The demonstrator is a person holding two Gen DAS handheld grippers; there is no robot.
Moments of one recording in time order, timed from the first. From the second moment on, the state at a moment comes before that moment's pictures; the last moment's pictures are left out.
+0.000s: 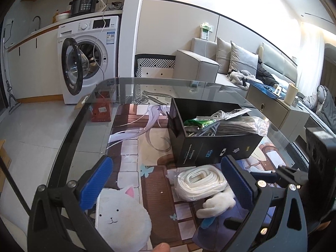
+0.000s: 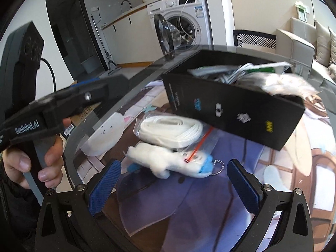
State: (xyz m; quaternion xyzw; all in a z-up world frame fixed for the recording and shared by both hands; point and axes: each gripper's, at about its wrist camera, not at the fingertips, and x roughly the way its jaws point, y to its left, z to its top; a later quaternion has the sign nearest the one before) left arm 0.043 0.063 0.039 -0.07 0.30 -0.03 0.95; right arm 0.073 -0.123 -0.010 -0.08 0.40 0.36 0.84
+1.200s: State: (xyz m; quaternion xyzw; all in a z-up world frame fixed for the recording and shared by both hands) left arm 0.049 0.073 0.032 -0.08 0.30 -0.01 0.95; right arm 0.070 -0.088 -0.026 -0.14 0.39 0.34 0.84
